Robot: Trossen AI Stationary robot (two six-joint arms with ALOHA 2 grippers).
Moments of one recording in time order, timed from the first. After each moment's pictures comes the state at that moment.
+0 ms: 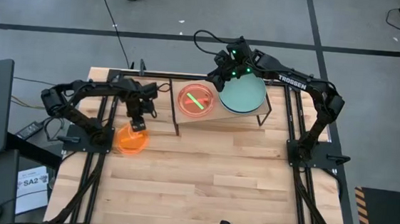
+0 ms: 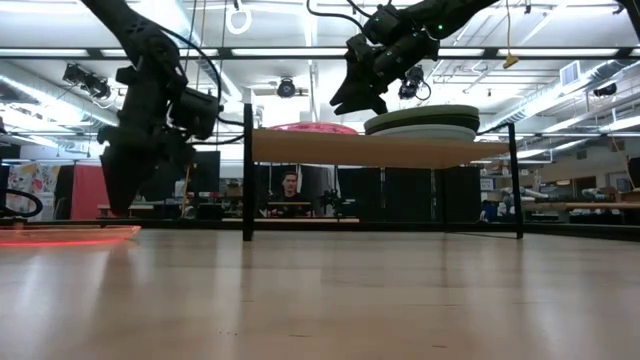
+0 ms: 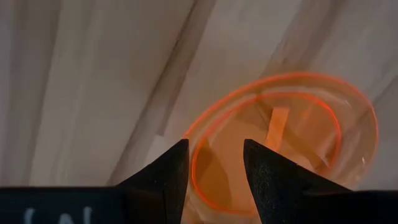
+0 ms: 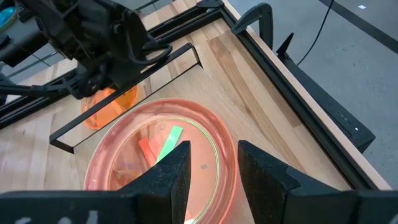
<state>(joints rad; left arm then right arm) 0.62 1.47 0.78 -1.00 0.09 0.23 -0.59 1.72 1.54 -0.47 -0.41 0.07</state>
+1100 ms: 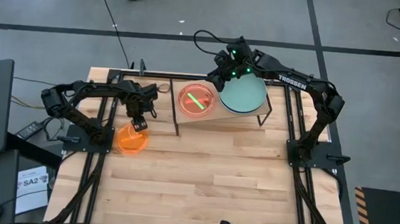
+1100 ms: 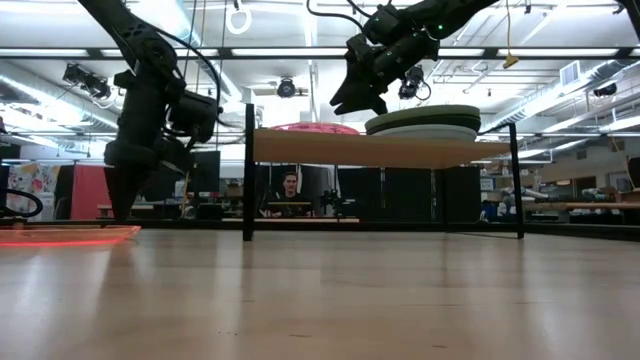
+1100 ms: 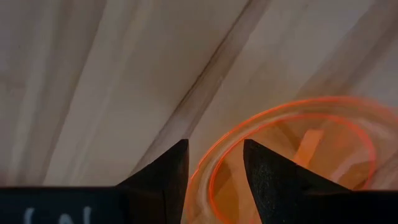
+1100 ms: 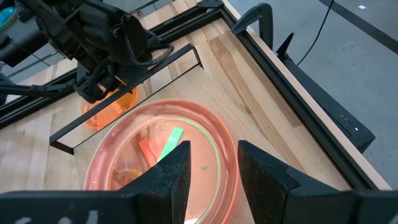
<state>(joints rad) 0.61 1.47 0.75 -0.92 0.01 0.11 -0.59 1.72 1.54 -0.47 -0.41 0.07</state>
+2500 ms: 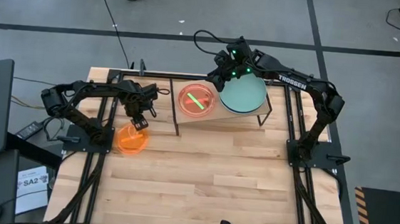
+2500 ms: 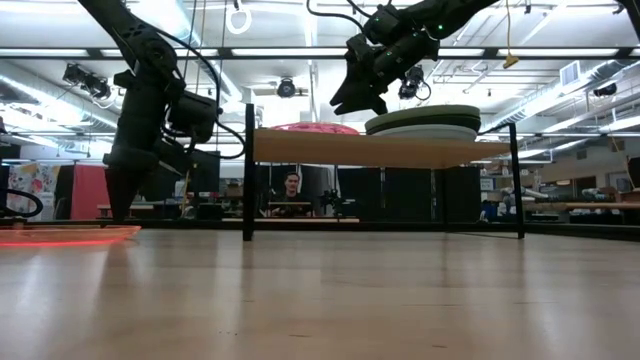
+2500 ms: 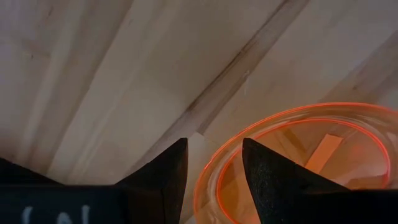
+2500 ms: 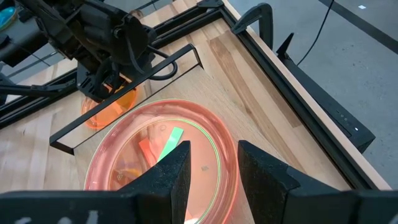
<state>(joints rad) 0.62 1.47 0.74 -0.92 -0.05 0.01 -0.59 1.72 1.54 -0.47 -0.41 0.07</state>
